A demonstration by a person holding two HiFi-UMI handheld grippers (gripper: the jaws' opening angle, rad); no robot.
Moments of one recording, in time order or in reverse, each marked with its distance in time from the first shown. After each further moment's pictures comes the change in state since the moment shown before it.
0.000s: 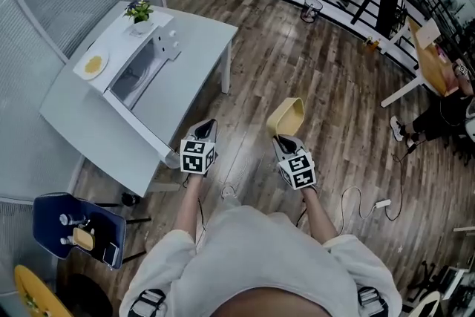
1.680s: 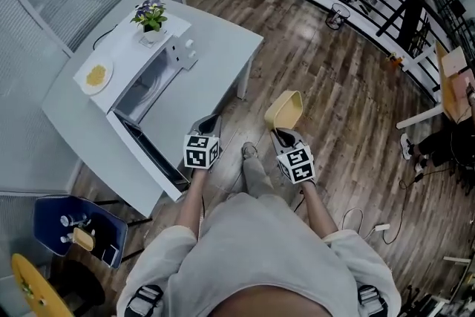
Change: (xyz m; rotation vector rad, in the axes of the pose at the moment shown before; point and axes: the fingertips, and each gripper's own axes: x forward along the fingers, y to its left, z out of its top) left arm 0.096 0.120 0.027 -0.103 0.013 0.084; right arm 0.167 -0.041 0.066 -0.044 0.006 0.126
